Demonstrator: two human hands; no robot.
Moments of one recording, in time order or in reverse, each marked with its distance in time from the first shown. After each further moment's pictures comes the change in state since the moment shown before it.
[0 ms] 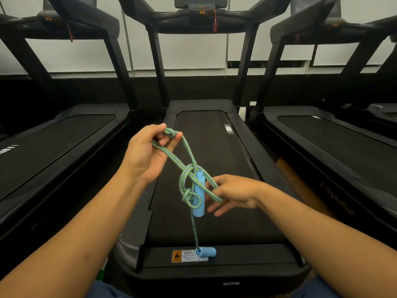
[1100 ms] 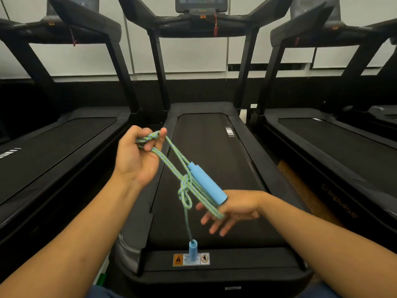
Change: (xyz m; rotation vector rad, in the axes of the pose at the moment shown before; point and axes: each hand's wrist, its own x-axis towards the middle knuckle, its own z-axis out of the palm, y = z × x) left_hand -0.005 0.014 -0.005 -0.176 0.070 0.122; right_hand 0.003 0.023 -0.004 0.019 -0.297 -0.011
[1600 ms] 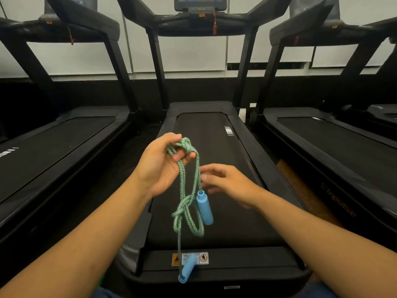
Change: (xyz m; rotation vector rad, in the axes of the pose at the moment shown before) left_hand -0.016 -0.032 0.010 0.288 -0.216 -0.262; right_hand 0.000 -0.029 0.010 0.026 0.559 -0.434
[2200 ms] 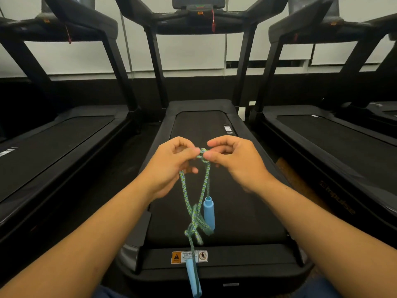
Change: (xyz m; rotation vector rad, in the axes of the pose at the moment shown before) left_hand -0.005 -0.014 0.003 0.546 -0.005 0.024; right_hand -0.012 -0.051 -0.007 -0.019 0.277 -0.264
